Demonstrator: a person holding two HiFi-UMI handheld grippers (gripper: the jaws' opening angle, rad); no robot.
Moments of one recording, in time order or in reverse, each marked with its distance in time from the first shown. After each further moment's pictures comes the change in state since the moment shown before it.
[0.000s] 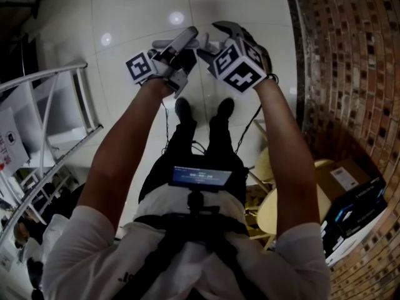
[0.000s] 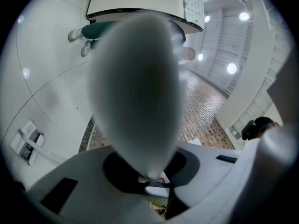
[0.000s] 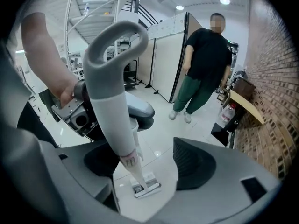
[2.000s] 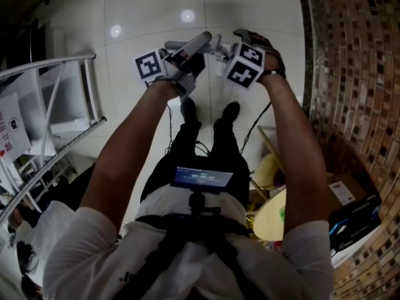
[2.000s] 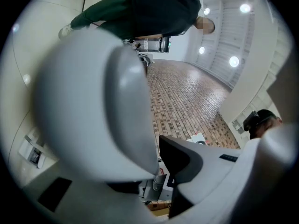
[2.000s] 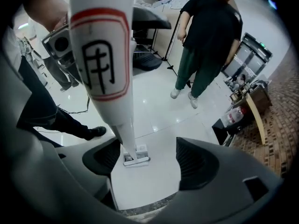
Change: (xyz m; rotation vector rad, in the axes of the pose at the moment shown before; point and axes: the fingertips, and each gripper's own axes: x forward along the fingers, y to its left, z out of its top) left arm -0.006 -0.002 0.000 0.033 0.062 0.039; right arm 0.045 -0.007 -0.063 -0.279 0.342 0.037
